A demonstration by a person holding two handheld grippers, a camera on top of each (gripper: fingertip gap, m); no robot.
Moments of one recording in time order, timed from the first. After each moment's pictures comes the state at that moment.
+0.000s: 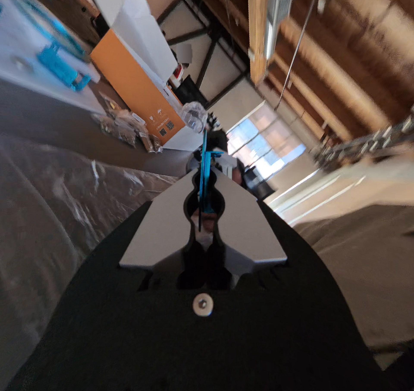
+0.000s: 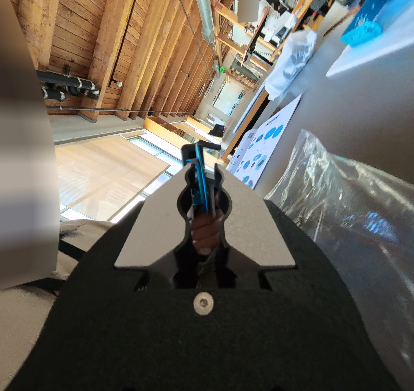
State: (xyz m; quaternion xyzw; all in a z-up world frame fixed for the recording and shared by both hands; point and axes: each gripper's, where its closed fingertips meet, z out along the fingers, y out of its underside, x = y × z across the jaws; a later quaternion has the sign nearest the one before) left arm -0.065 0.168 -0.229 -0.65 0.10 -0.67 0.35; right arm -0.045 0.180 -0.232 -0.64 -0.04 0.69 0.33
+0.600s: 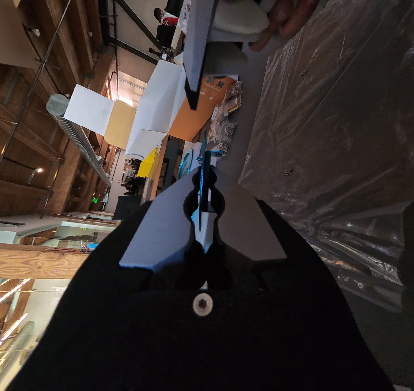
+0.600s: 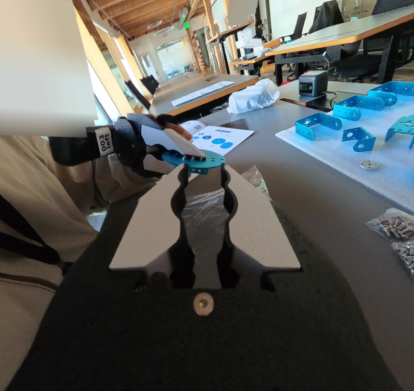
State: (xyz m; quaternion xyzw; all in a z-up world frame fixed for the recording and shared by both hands) left arm -0.075 0.181 -0.243 -0.35 0.69 0.02 0.63; right arm -0.030 0.169 -0.217 -0.67 -0.28 0.45 0.52
